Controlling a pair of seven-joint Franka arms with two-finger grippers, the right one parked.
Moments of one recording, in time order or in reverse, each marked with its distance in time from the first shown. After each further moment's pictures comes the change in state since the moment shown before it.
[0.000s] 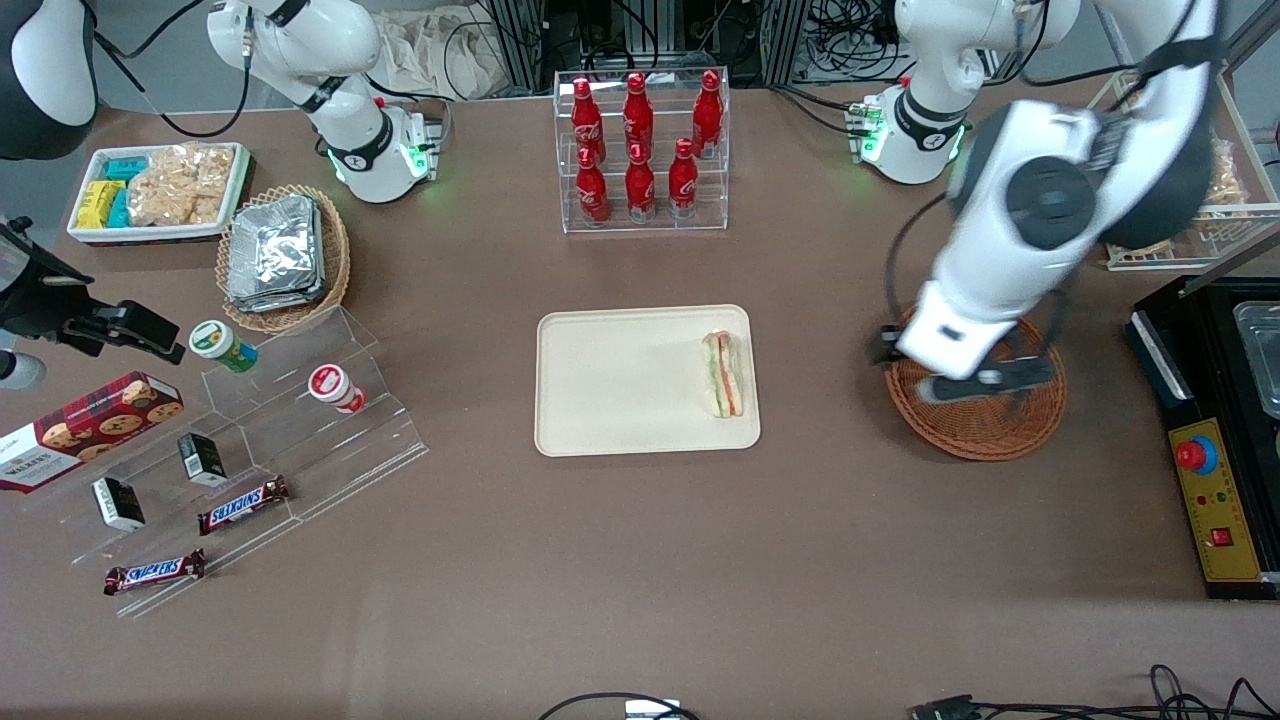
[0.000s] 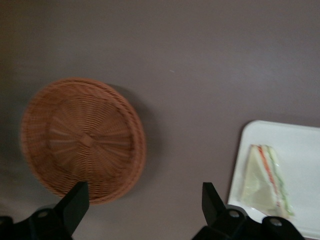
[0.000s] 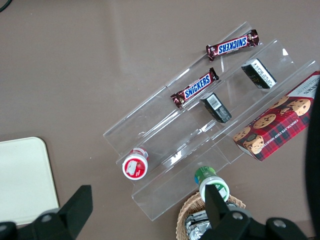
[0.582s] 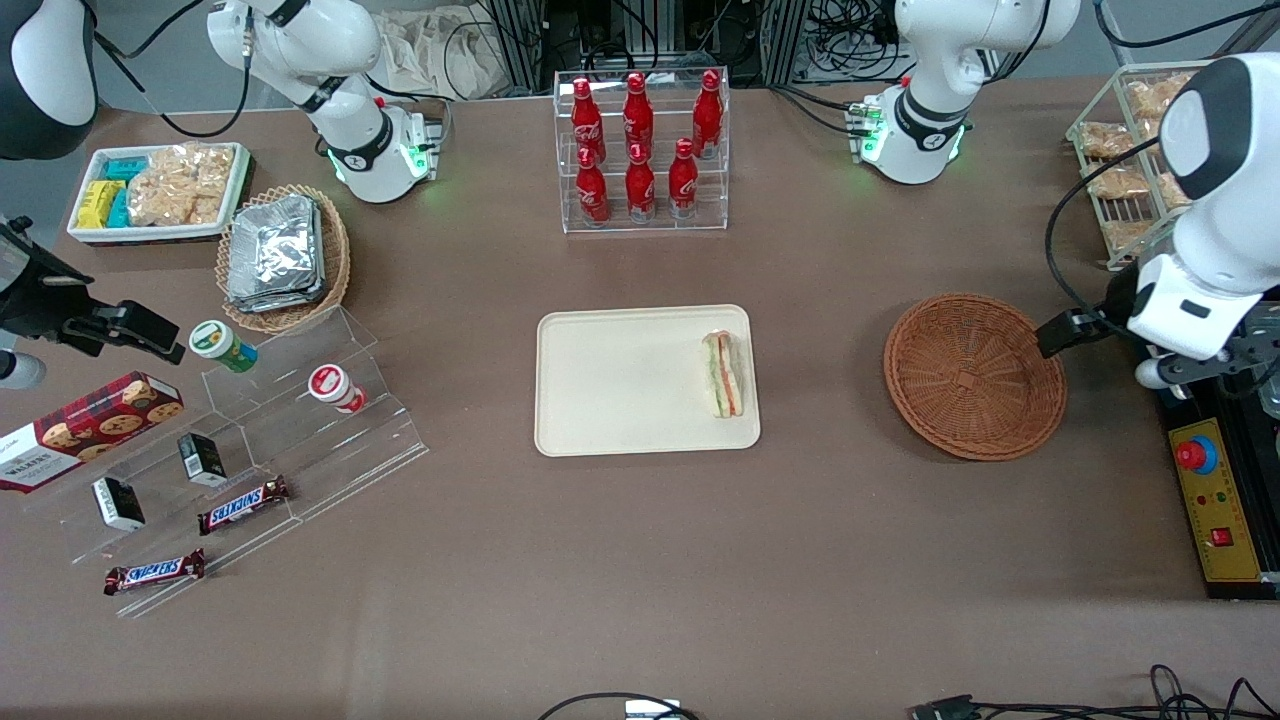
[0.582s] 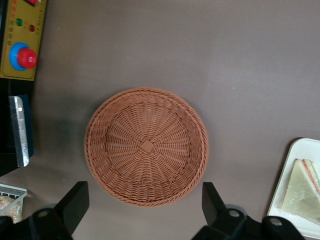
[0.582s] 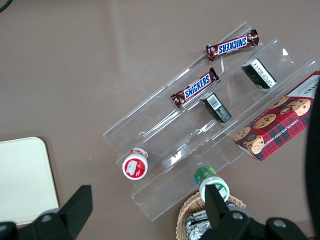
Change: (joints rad) arm 0.000 -0.102 0.265 -0.051 -0.057 -0.022 0.223
